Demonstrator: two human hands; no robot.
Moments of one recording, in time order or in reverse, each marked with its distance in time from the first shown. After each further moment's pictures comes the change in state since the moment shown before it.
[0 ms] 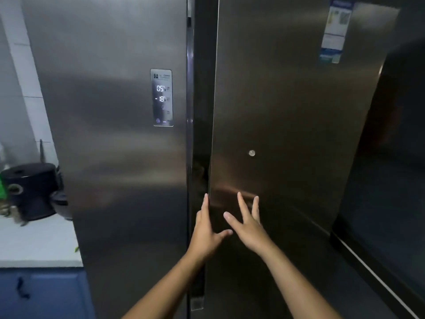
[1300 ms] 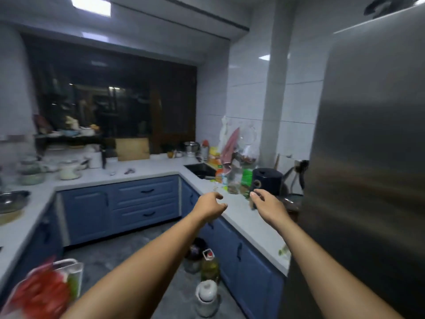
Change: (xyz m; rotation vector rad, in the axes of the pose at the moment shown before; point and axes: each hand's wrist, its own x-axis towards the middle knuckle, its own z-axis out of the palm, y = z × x) left_hand -0.181 -0.016 -0.438 0.581 0.707 -0.759; right_hand -0.030 -0.329 0.315 0.064 -0.605 -0.700
